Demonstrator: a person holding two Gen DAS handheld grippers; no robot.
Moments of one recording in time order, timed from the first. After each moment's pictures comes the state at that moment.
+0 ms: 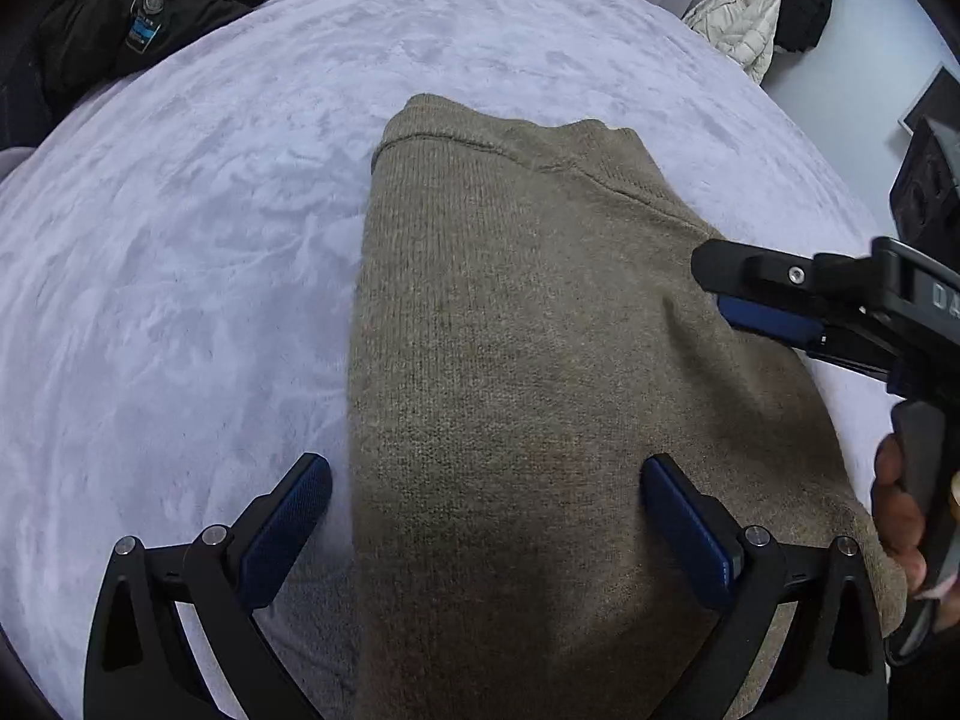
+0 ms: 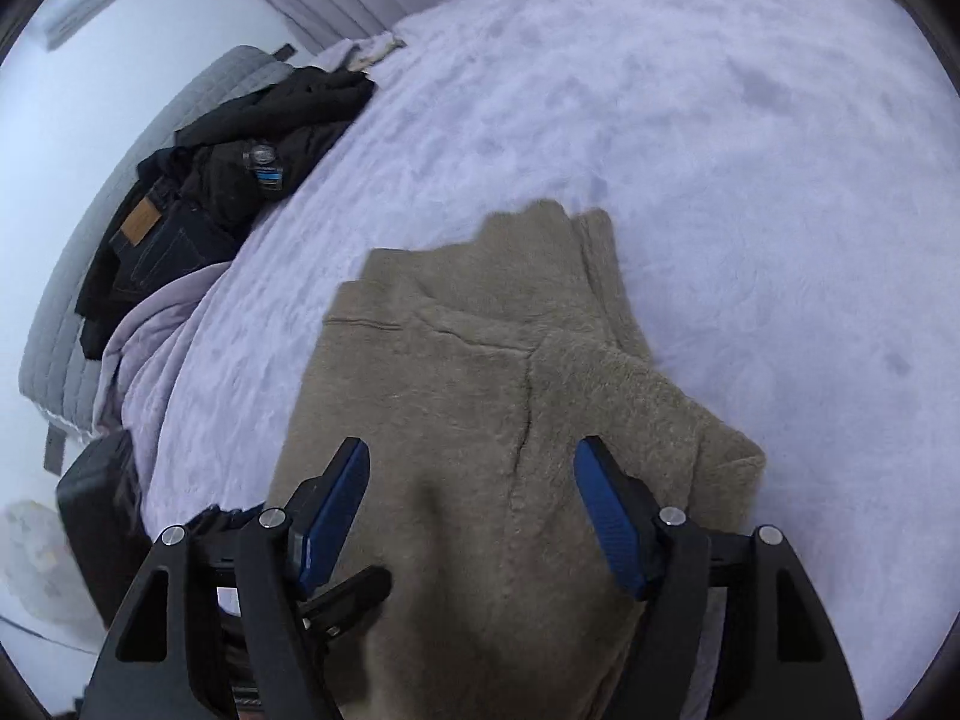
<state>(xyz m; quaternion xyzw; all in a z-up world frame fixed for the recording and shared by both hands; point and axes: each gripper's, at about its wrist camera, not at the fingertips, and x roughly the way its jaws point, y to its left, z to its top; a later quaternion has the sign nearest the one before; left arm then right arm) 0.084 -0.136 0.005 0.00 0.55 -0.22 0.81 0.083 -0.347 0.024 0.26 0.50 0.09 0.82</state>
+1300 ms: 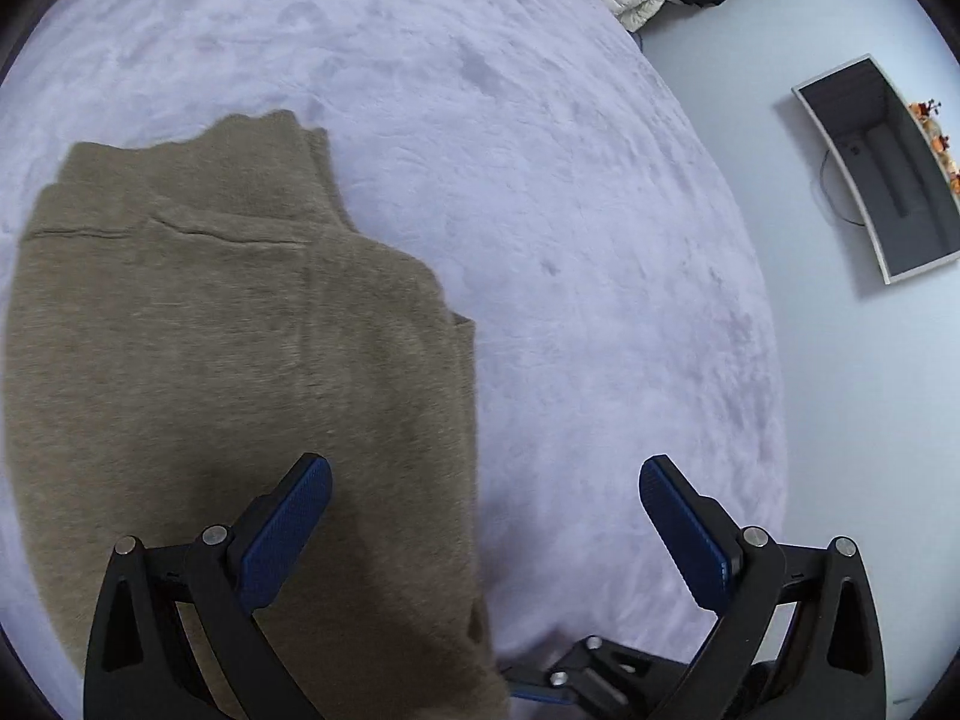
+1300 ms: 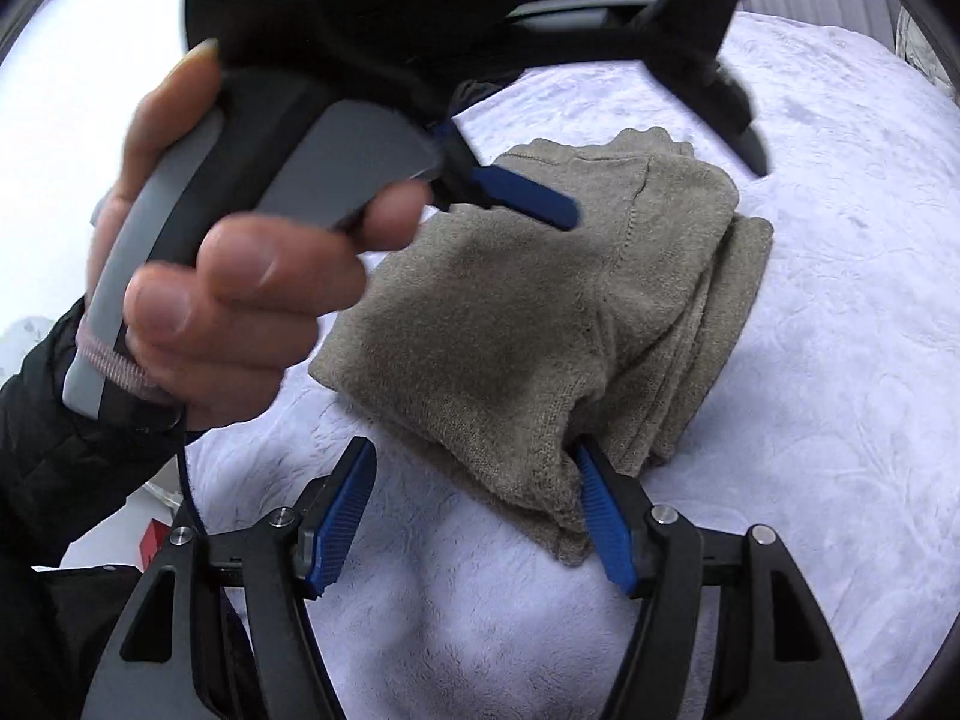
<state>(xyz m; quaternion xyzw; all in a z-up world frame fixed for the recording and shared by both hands) 0.088 -0.267 0.054 -0.07 0.63 -0.38 0.67 -0.106 -0.295 0.035 0.13 0.43 0.21 0.87</state>
